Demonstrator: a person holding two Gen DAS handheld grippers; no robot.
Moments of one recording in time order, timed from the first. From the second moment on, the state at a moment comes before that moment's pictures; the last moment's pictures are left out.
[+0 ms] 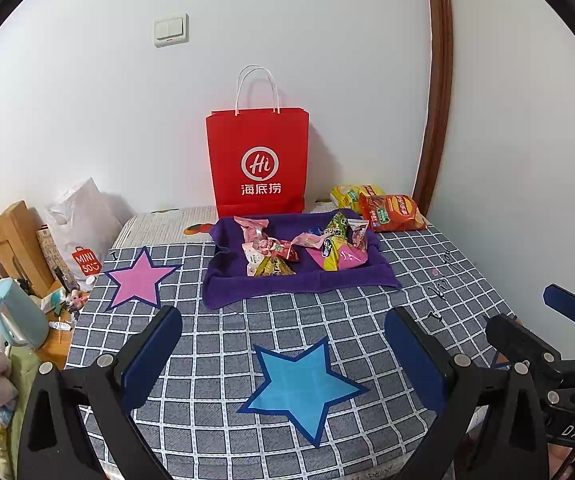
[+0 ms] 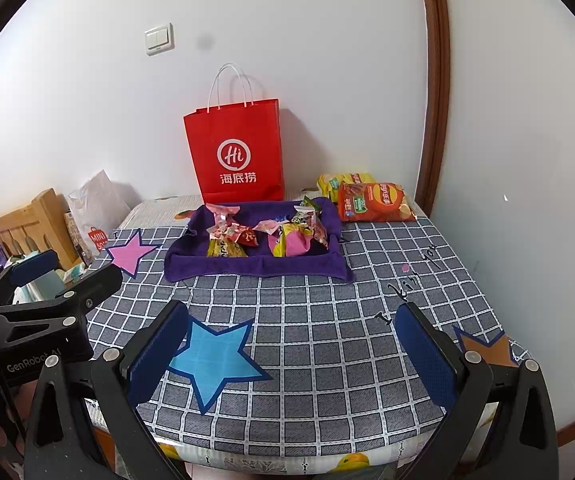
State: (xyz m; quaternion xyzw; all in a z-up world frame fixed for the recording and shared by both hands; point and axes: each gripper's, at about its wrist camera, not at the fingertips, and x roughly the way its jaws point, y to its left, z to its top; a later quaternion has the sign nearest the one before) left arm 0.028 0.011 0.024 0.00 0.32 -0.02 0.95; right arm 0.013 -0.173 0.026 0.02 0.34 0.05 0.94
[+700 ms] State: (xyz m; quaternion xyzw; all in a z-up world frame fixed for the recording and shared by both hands) left arm 0.027 0.009 0.023 0.00 0.32 -0.02 0.95; right arm 0.011 -0.173 0.030 0.02 0.33 0.05 0.94
